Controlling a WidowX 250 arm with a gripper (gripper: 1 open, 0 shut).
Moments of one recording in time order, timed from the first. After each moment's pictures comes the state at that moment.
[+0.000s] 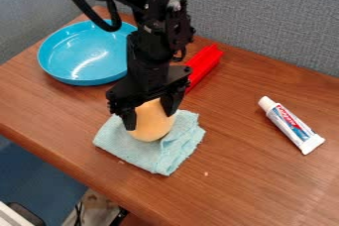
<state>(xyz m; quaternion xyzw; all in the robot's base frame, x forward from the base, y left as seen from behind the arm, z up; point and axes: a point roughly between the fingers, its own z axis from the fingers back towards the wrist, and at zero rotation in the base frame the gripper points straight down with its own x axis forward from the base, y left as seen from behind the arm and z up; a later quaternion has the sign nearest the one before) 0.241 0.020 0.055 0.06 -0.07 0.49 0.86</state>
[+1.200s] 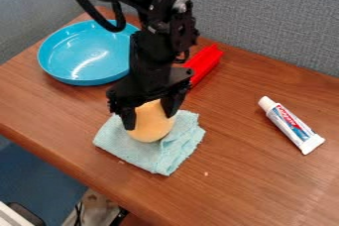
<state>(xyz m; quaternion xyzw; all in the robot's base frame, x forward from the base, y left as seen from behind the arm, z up) 0.240 0.020 0.057 0.08 -0.07 0.48 0.87</state>
